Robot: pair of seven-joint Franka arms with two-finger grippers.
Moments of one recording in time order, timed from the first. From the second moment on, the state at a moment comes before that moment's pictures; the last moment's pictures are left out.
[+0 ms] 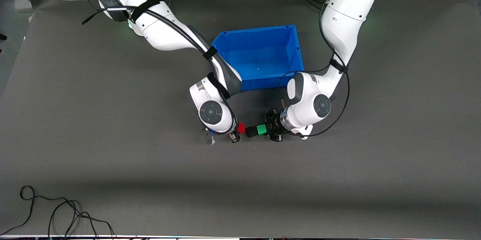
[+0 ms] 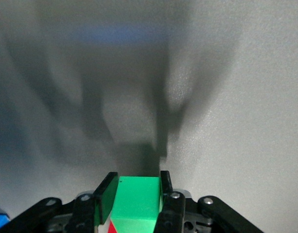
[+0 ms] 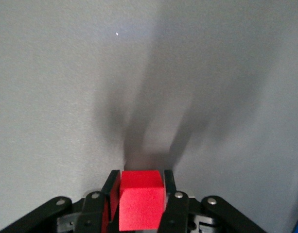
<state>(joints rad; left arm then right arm) -0.55 0.74 -0.02 -1.68 -0.74 2.54 -1.70 0.66 0.96 -0.06 -1.20 0.25 2.14 1.83</state>
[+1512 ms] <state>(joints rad) -0.58 0.76 -0.02 -1.66 -0.70 2.59 -1.70 0.65 1.00 -0.05 -1.15 0.25 2.19 1.83</state>
